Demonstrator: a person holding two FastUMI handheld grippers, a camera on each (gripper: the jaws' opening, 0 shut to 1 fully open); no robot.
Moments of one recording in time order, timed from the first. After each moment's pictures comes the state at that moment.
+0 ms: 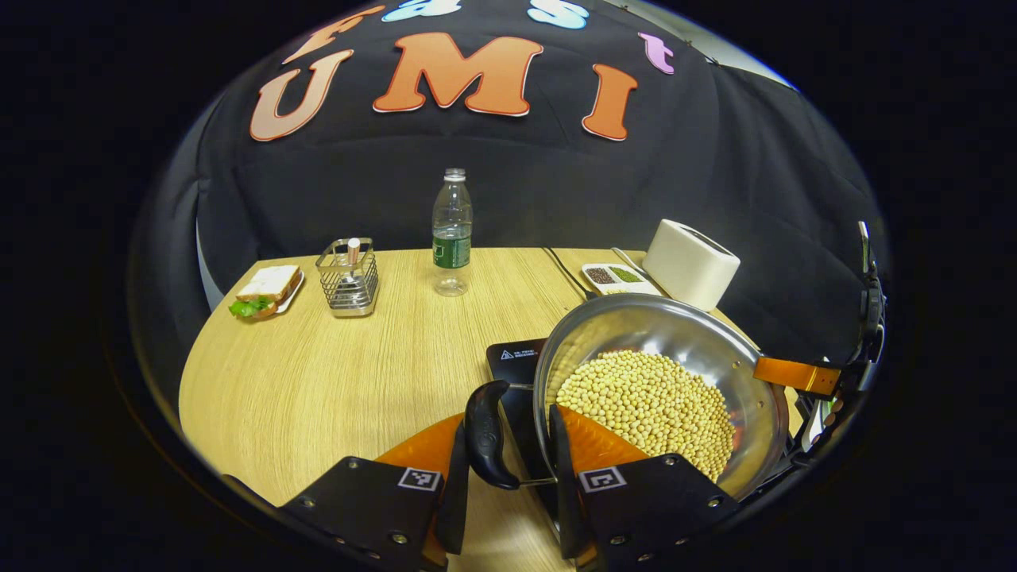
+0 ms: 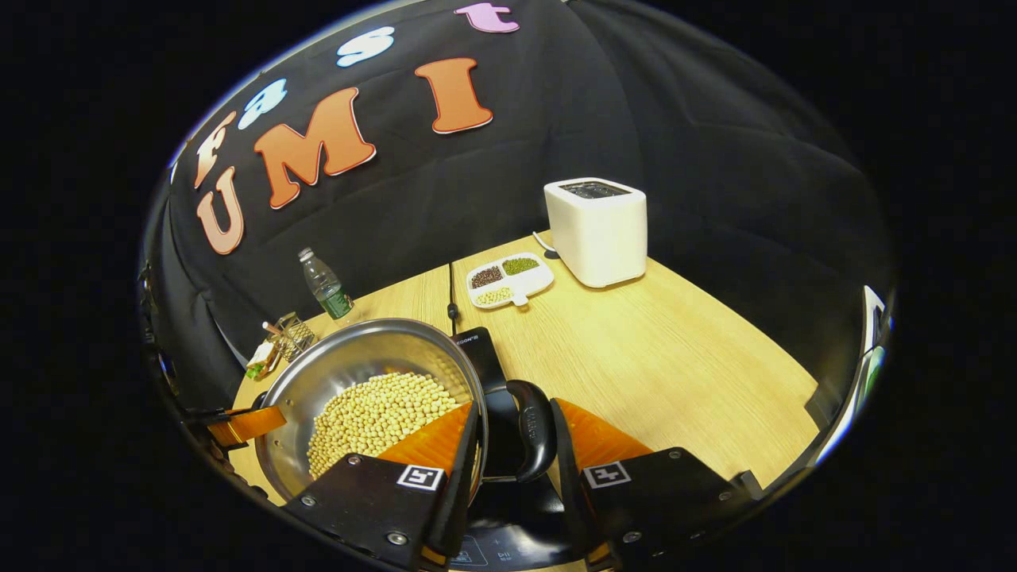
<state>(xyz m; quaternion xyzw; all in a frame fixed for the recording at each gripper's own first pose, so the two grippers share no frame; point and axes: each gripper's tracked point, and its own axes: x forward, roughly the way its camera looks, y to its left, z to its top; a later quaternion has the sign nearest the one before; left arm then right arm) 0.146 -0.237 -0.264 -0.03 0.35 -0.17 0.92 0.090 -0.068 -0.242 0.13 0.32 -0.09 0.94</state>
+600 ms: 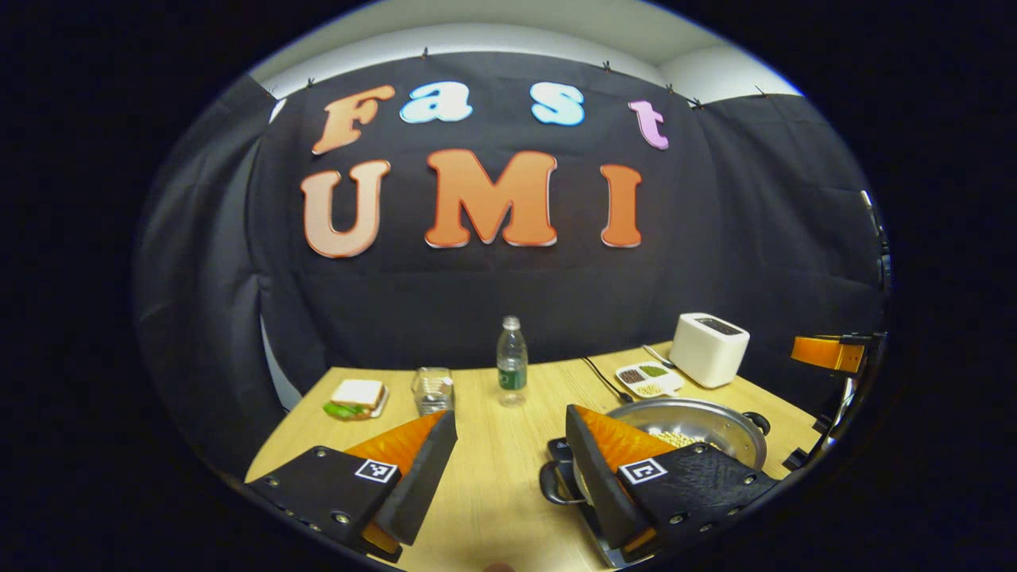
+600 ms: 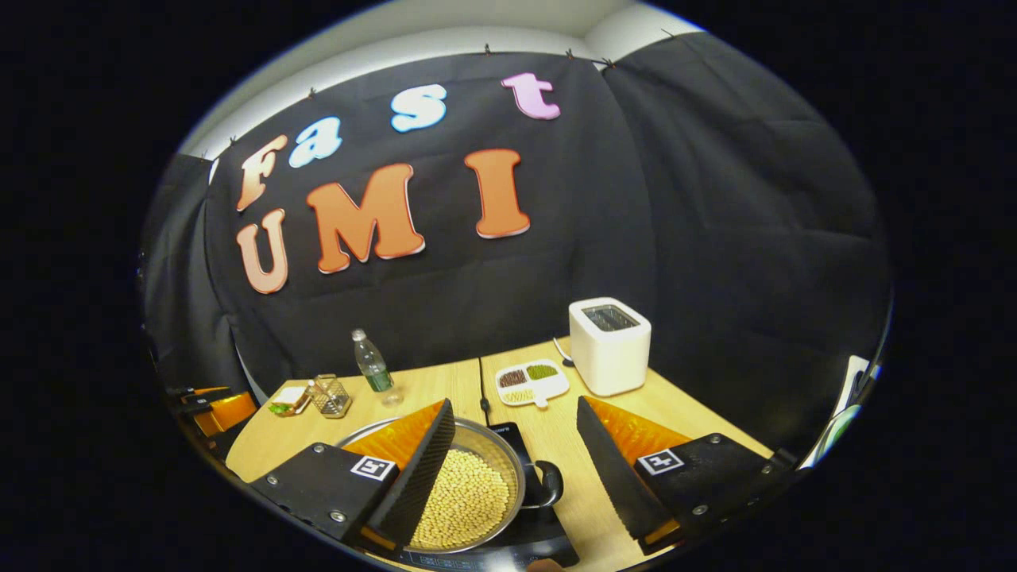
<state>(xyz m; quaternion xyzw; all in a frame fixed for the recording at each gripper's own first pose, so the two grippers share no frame) 0.137 -0.150 -0.065 0.01 0.12 -0.08 0.99 0.070 -0.051 -0.055 0.06 0.12 -0.07 0.99</state>
